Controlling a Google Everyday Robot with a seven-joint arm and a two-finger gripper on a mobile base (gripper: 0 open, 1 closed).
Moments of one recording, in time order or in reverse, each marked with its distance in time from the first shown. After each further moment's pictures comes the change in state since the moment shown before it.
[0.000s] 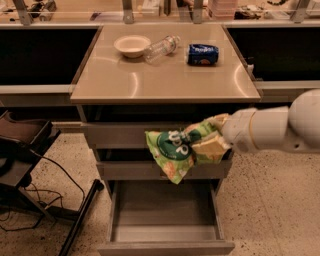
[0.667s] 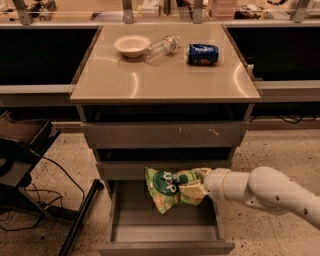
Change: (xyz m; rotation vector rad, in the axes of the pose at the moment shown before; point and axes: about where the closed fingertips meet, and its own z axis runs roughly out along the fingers) arm 0.162 0.045 0.137 -0.039 -0.050 0.300
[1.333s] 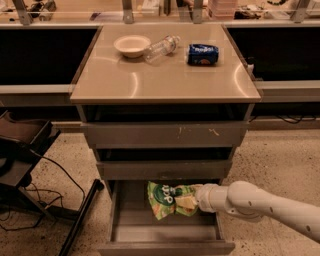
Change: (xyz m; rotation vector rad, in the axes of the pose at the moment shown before) arm 0.106 -0.027 0.086 0.025 0.098 0.152
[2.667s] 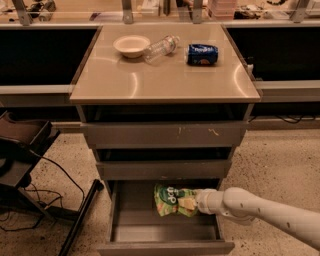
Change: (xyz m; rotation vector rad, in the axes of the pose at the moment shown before) arm 0.053 -0.050 0.064 0.041 0.010 0.118
